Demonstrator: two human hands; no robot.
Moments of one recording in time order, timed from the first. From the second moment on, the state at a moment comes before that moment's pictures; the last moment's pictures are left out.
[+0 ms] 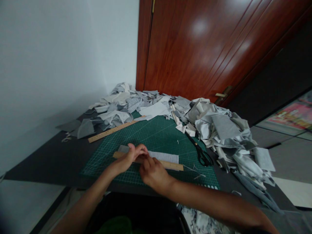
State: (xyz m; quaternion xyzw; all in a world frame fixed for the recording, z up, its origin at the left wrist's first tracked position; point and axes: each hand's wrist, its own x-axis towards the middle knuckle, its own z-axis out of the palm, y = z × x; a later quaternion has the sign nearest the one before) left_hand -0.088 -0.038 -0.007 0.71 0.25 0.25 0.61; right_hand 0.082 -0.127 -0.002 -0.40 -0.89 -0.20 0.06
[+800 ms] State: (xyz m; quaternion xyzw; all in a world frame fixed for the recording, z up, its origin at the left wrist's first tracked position) left_hand -0.043 -0.120 -0.020 0.88 0.39 0.23 0.12; right_hand 0.137 -0.147 -0.031 -0.57 -0.71 0.13 0.40
